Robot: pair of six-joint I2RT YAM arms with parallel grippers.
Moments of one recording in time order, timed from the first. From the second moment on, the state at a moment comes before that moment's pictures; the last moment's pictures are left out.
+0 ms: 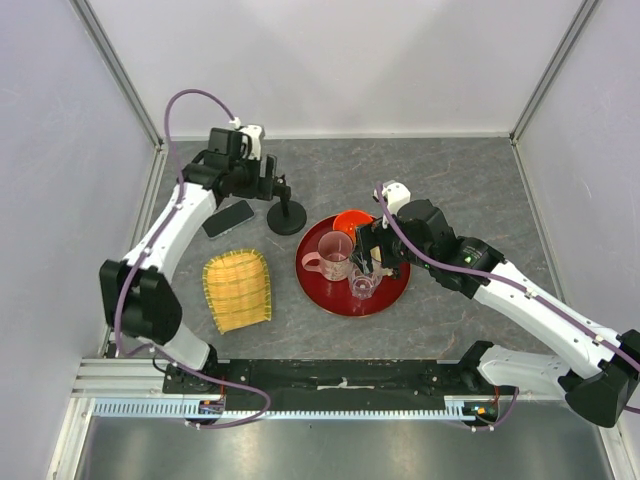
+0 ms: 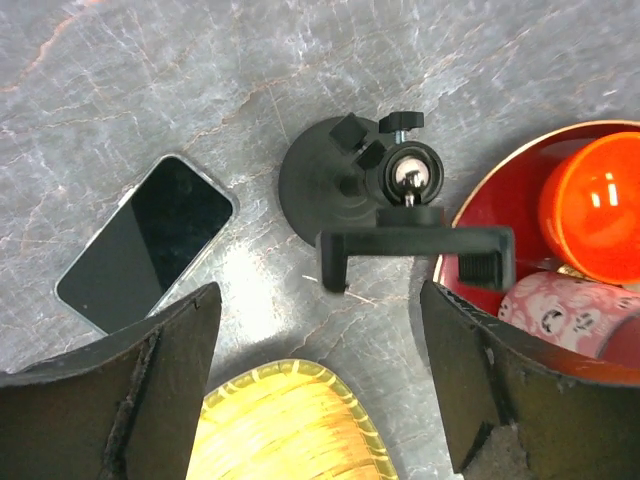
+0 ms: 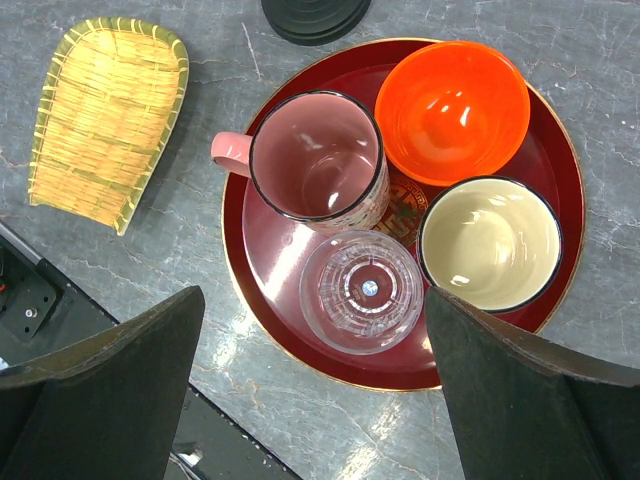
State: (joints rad) left arm -0.27 1.62 1.45 -0.63 0.04 -0.03; right arm 0.78 1.10 1.05 -0.53 0.04 0.30
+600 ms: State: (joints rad) left arm 0.26 1.62 1.42 -0.42 0.24 -0.50; right arm 0.78 1.10 1.05 -0.53 0.03 0.30
